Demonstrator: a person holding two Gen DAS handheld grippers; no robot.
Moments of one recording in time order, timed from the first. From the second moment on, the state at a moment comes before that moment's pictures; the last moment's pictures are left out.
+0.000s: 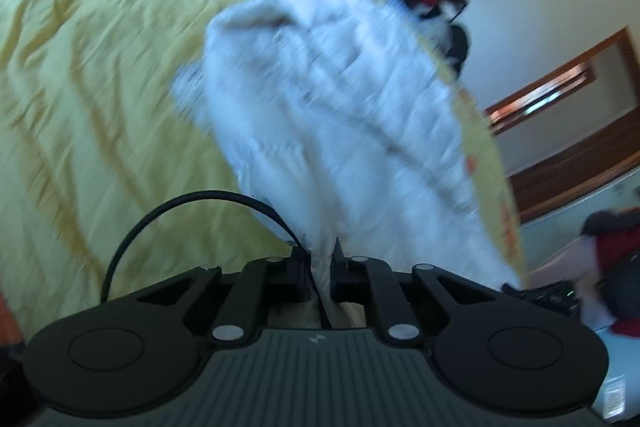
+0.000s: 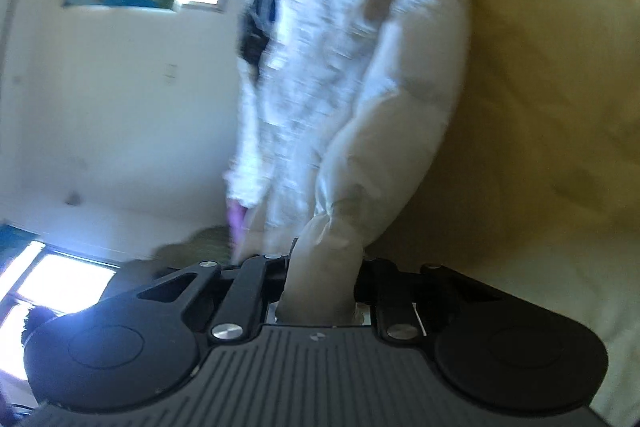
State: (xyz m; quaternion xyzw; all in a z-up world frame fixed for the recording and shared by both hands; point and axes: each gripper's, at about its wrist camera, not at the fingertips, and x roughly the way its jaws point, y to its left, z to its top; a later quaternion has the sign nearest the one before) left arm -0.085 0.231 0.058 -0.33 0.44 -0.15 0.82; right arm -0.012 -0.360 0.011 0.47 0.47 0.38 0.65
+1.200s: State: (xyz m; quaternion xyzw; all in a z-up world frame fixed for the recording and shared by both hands) left arm 0.337 0.248 0.029 -0.39 0.44 0.01 0.81; right arm 0.431 -0.332 -0.056 0.61 0.42 0.26 0.62
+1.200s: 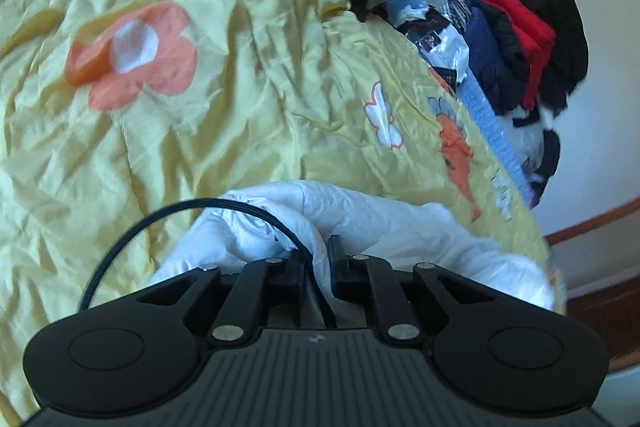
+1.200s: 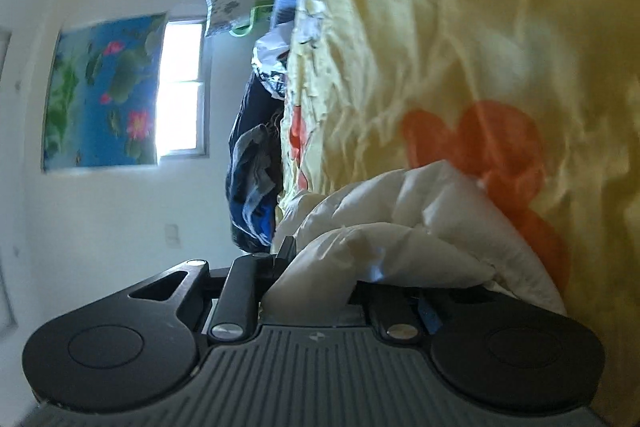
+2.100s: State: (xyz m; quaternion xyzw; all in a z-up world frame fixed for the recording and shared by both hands) left arm 0.252 0.070 0.108 0.11 0.24 -0.01 0.96; right arm 0.410 -0.265 0.064 0.36 0.39 0.35 0.77
